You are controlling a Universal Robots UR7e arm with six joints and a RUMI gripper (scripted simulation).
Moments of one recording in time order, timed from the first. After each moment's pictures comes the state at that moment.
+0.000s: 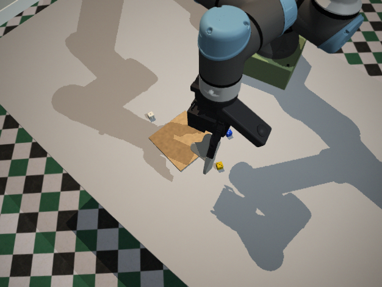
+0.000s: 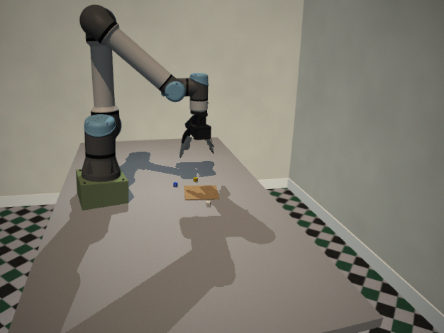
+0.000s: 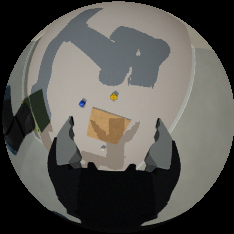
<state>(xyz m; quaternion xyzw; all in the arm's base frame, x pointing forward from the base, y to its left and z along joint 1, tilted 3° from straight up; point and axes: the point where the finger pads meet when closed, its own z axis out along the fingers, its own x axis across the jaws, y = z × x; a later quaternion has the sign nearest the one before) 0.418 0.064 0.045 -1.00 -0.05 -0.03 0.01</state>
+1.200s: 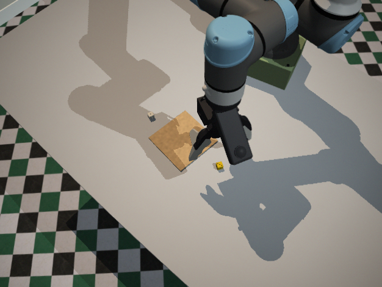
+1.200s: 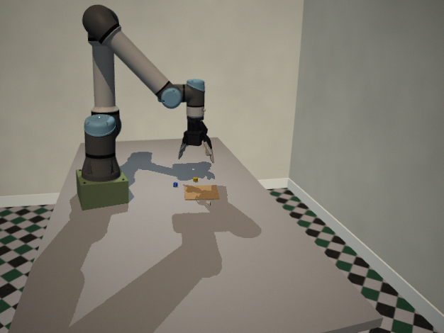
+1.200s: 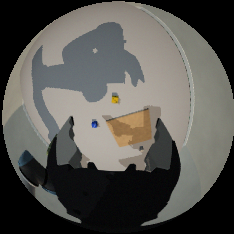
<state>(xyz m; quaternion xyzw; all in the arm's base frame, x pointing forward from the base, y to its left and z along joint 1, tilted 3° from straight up) 0.415 0.063 0.020 -0.95 0.30 -0.02 0.01</state>
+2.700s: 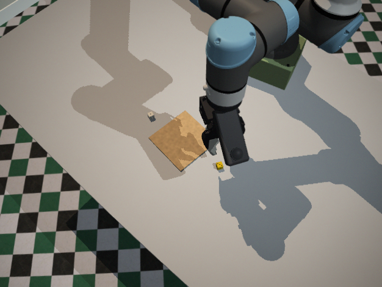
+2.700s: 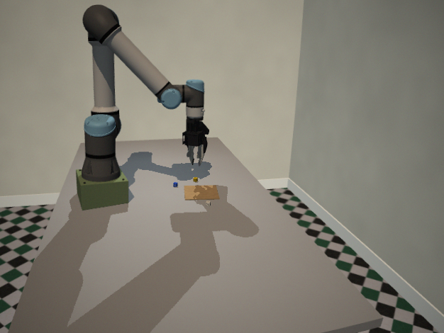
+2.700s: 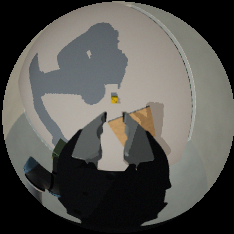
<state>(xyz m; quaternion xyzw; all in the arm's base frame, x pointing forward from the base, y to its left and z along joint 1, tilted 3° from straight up) 0.415 0.063 0.017 -0.94 0.34 -0.03 0.01</state>
